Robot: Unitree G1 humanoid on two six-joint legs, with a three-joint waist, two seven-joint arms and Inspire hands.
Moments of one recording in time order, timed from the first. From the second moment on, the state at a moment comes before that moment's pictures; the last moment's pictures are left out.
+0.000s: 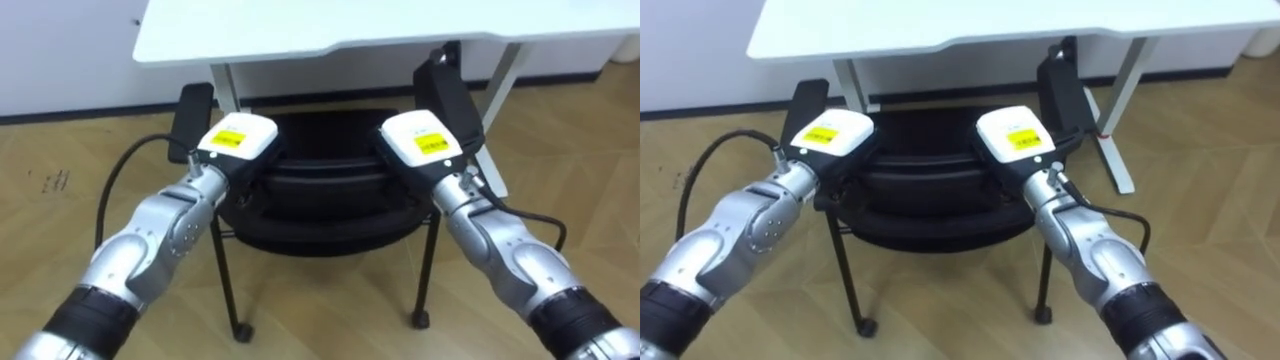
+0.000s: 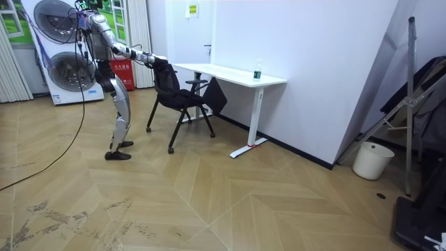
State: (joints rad) left arm -0.36 0.42 -0.37 0.35 0.92 -0.09 -0.12; right arm -0.38 -0.41 0.45 0.50 -0.97 -0.12 -0.18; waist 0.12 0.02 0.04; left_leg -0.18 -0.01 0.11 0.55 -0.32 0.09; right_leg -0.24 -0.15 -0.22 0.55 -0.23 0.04
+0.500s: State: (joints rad) left arm -0.28 0.43 -0.36 0.26 0.95 -0.06 -0.12; right arm -0.37 -0.43 0.43 0.46 -0.97 -0.16 -0.10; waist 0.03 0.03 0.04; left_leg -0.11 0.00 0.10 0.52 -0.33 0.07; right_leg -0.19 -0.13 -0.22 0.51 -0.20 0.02
